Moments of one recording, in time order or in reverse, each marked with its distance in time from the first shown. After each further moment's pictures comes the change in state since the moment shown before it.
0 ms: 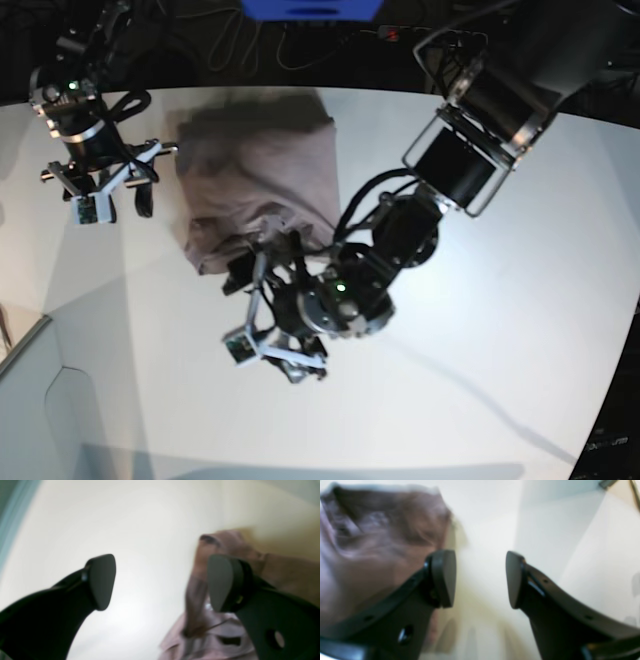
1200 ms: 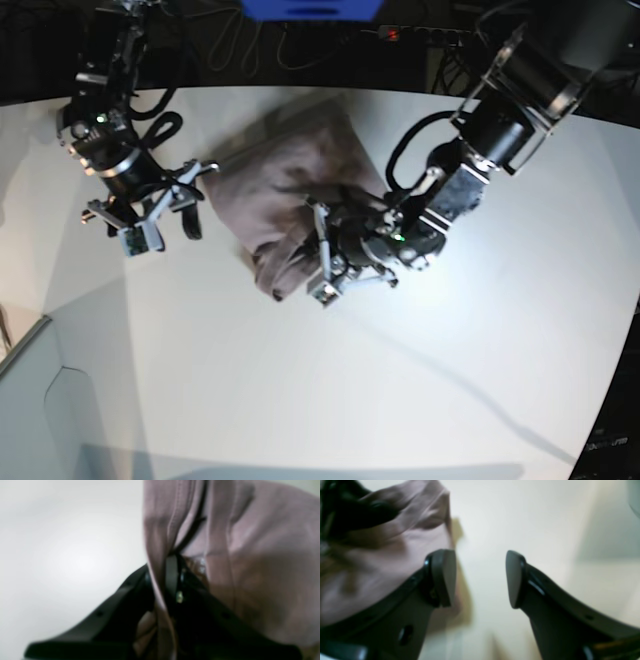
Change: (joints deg) left arm 6.4 -7.1 3.8 -10.2 -17.2 10.1 -0.2; right arm 5.2 3.6 -9.7 -5.6 0.1 0.0 -0.3
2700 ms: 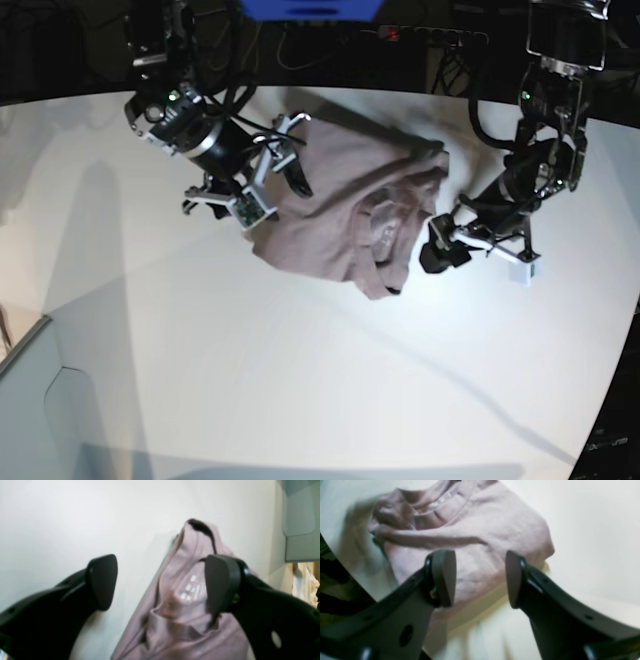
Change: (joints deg) left arm 24.7 -9.6 -37.9 22.6 -35.6 14.9 -0.1; right arm -3.6 0.5 -21.4 0.0 -0.1 0.0 -0.2
